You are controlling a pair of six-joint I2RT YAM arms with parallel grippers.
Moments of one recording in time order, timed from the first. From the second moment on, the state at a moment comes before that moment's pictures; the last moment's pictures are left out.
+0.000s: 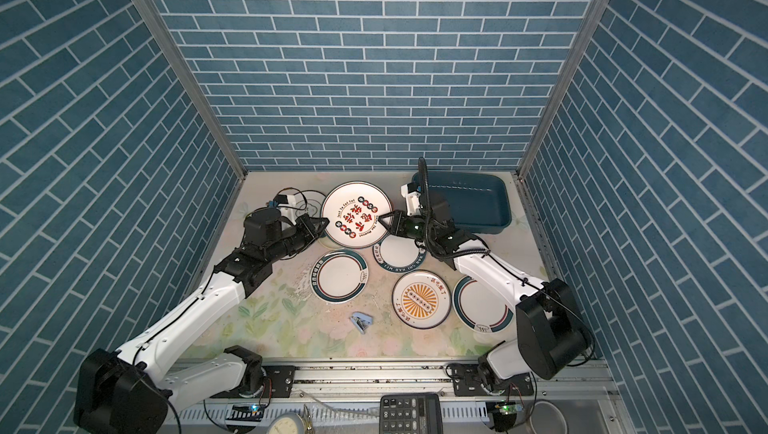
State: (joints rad) left arm -0.38 1.11 0.79 -0.06 0.26 -0.96; right arm 0.59 1.45 1.00 0.05 -0.44 0.72
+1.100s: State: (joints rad) left arm -0.36 1.09 1.10 -0.41 0.04 -0.78; right arm 0.27 1.44 1.17 -0.26 -0.31 0.77
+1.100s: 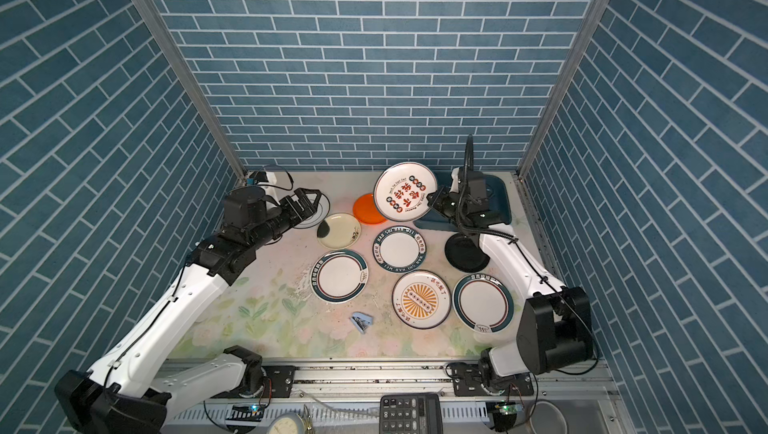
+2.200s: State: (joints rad) left arm -0.35 0.83 0.84 -0.39 0.13 -0.76; right arm 0.06 1.78 1.35 -0.33 -0.05 0.48
